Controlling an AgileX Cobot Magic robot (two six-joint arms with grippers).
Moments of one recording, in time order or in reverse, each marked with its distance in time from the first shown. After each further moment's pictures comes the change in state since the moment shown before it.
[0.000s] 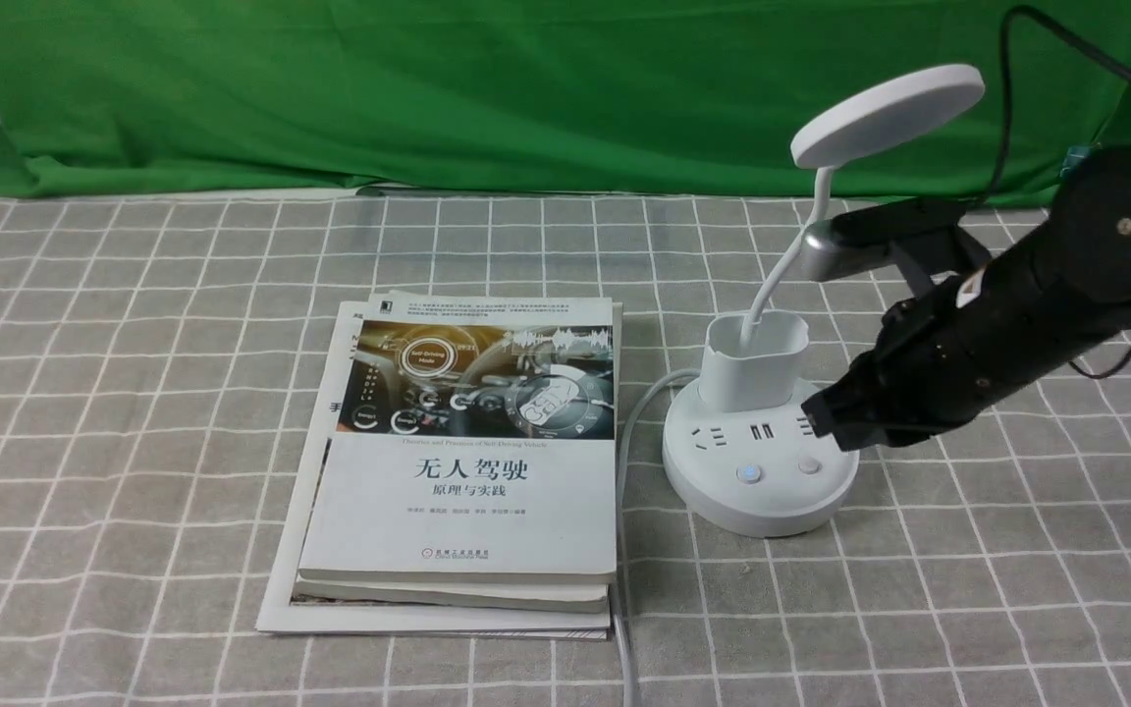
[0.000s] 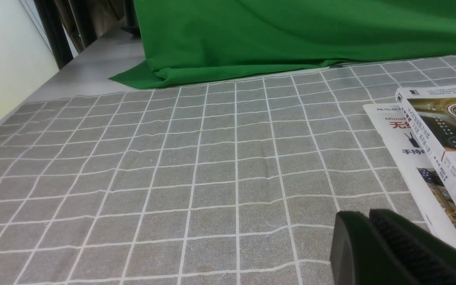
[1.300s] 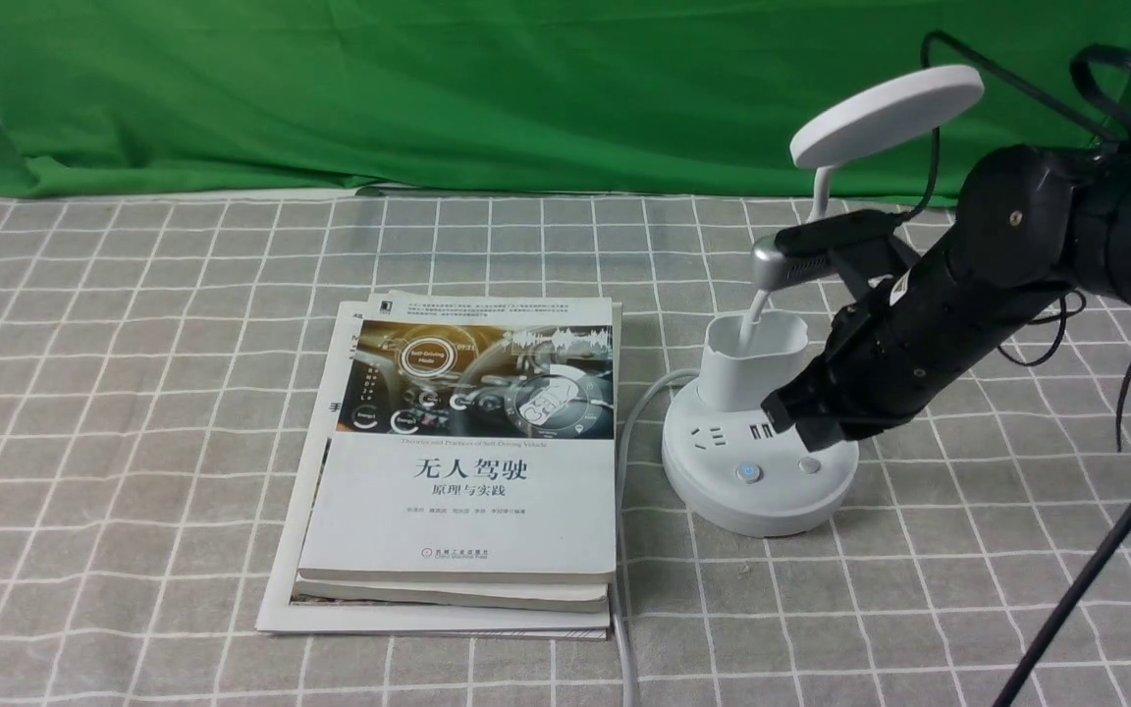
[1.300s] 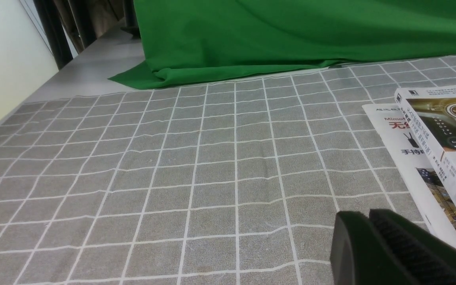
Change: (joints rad) right arm 0.006 0.141 -0.091 -0.021 0.007 0.004; left arm 0.000 0.000 0.000 0.000 0.000 0.000
